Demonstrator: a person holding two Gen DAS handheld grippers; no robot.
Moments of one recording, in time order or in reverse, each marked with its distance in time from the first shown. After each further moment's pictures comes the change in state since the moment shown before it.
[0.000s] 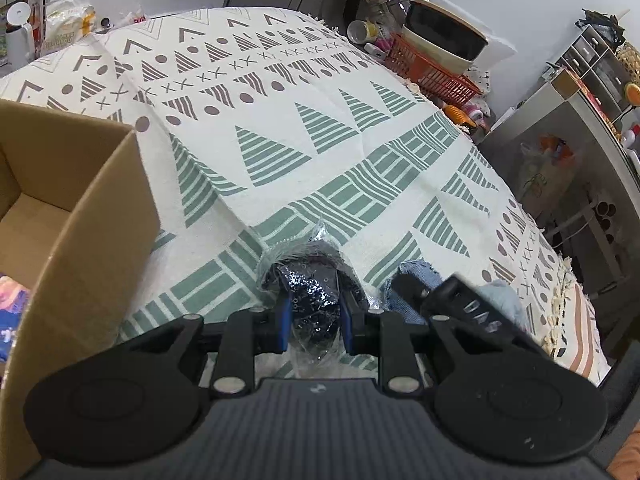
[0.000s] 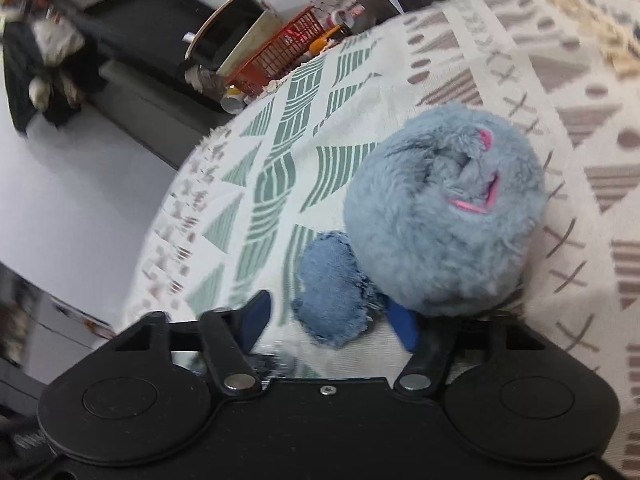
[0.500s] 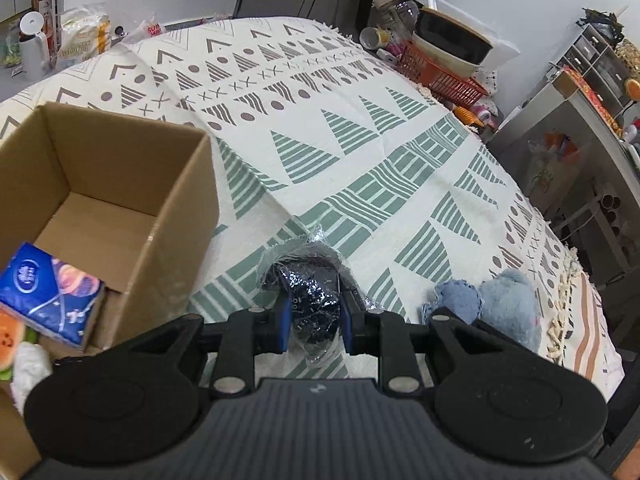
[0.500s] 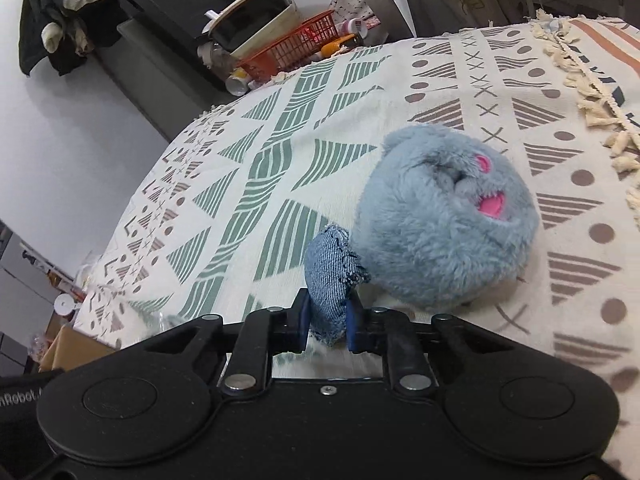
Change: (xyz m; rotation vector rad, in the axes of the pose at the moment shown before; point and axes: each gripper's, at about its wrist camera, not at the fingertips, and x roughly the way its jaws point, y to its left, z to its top) left arm -0.039 0.018 -0.009 0.021 -0.008 0.035; right arm -0.042 0.009 -0.011 -0.149 0.013 -0.070
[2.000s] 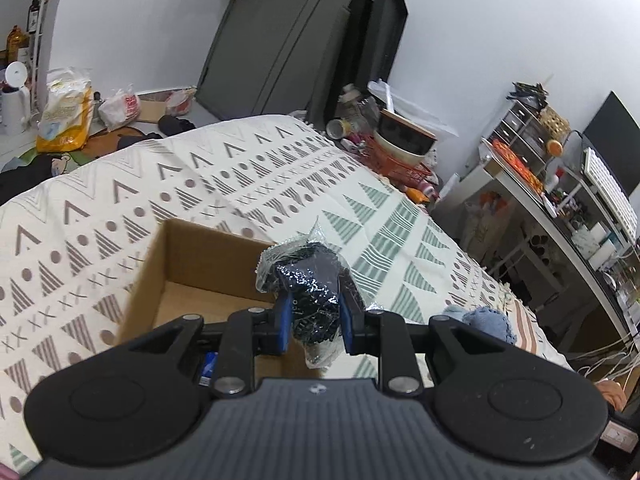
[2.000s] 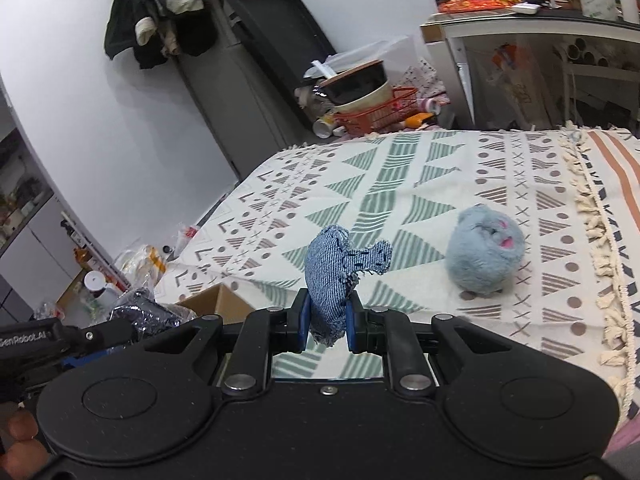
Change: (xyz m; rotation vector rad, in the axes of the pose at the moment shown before) left arm -0.140 0.116 0.026 0.058 -0.195 -0.198; right arm -0.134 0.107 -0.042 -0.190 -0.141 0.050
